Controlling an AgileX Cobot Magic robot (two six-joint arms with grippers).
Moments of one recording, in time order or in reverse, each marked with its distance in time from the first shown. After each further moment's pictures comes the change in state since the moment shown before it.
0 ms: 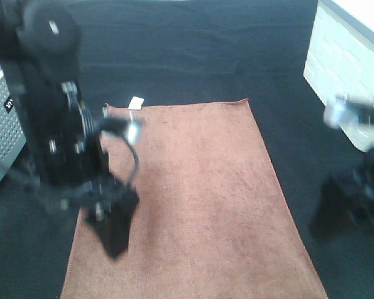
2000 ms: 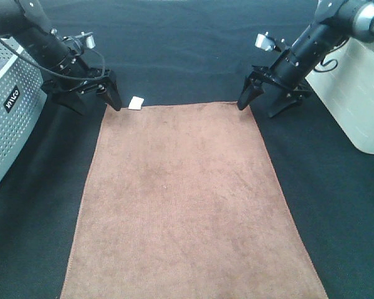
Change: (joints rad) left arm 0.484 0.712 -0.949 -0.120 -0.159 0.160; right arm -0.188 1.308 -1.566 0.154 0.278 -0.117
